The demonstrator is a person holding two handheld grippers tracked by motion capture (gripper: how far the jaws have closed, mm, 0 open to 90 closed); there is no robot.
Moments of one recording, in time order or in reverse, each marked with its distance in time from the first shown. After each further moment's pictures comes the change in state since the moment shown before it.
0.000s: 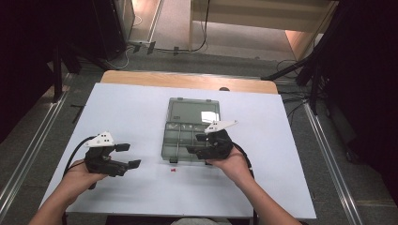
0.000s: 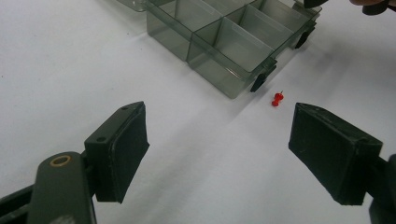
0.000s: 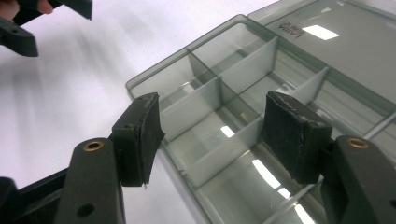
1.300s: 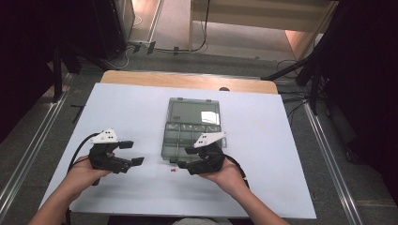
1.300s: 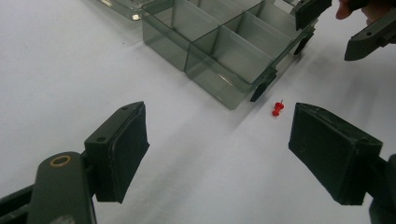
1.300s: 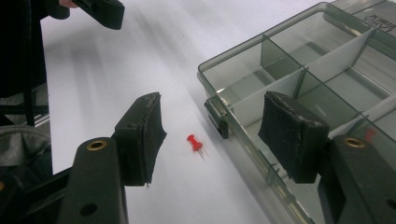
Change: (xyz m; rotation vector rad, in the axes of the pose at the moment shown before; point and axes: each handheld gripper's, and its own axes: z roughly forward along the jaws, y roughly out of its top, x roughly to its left) left arm 0.003 0.009 0.009 0.000 -0.014 0.014; right arm 0.040 -0.009 0.007 0.025 0.096 -0.077
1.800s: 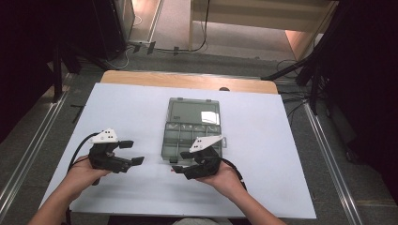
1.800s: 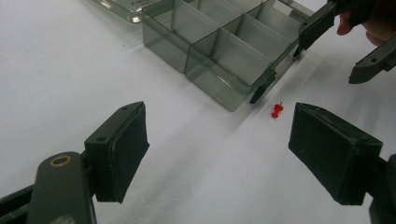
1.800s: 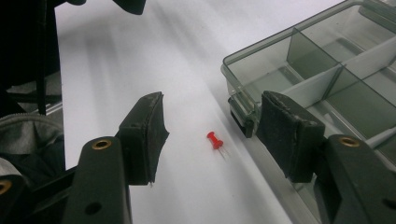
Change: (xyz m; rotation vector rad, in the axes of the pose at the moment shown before) left arm 0.000 0.000 -0.001 -0.006 -0.002 0.000; right arm 0.010 -0.002 0.009 0.019 0.036 -0.034
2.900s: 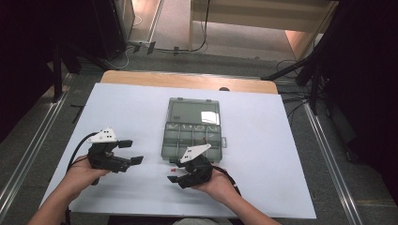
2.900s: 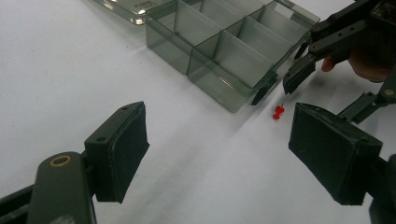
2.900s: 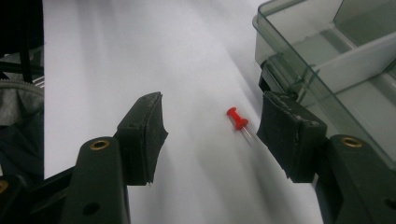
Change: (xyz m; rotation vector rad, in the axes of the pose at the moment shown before) left arm 0.001 0.000 -0.002 -0.007 0.005 -0.006; right arm 0.009 -0.016 0.031 0.088 0.009 -0.051
